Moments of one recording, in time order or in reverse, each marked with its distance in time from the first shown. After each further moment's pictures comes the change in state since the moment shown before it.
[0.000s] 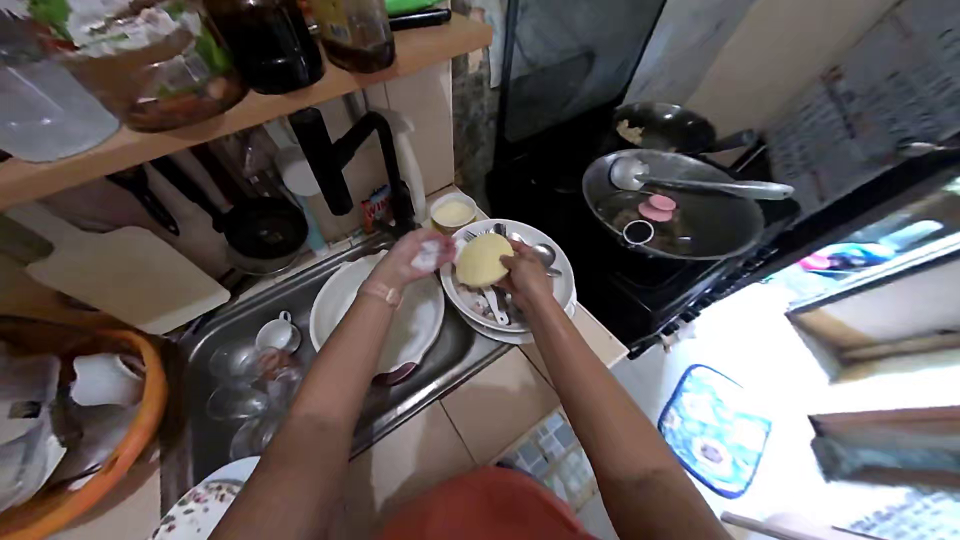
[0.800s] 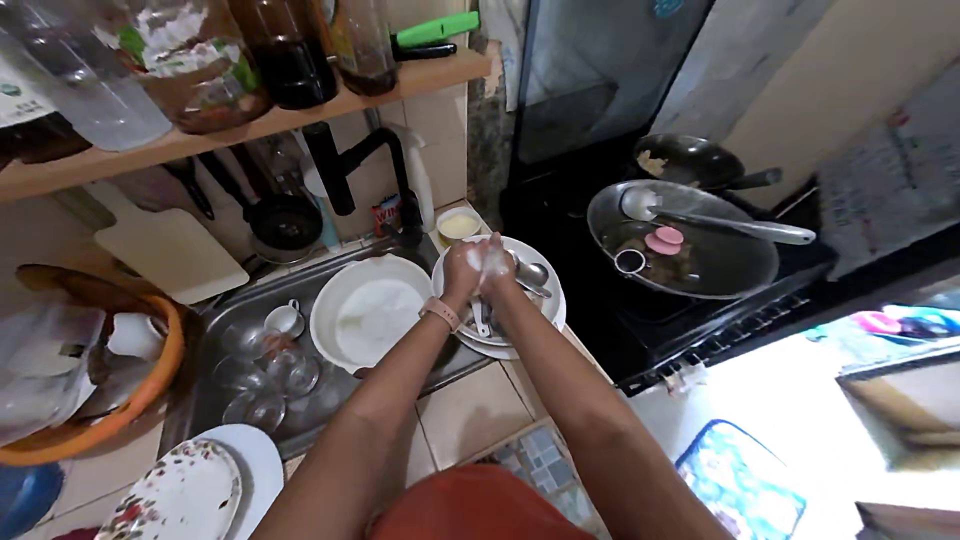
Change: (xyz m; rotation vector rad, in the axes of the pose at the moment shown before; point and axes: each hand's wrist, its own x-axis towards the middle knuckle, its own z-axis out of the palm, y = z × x) left_hand -0.015 -0.079 0.082 0.930 0.382 0.629; right_hand 0.035 -0.010 0.030 0.127 0.006 -0.026
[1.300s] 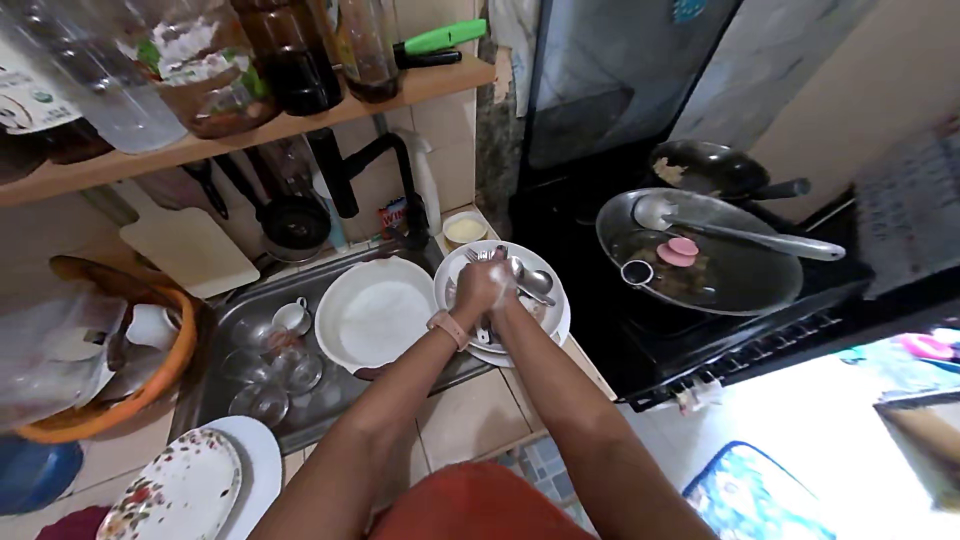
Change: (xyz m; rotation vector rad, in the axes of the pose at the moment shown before) left_hand 0.003 0.006 0.020 0.074 -0.074 0.070; right_hand -0.035 -0.025 -0.017 0.181 -0.186 0.184
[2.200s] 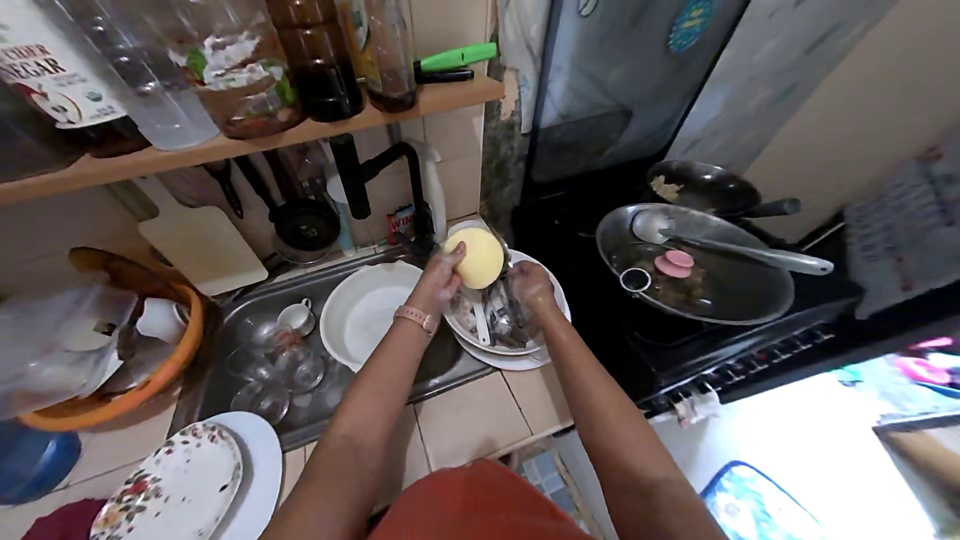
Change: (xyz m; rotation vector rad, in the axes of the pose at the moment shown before) left_hand 0.015 -0.024 -0.046 -0.968 0.008 -0.335; right_hand 0.013 -0.023 -0.052 -1.143 -0.002 -0.282
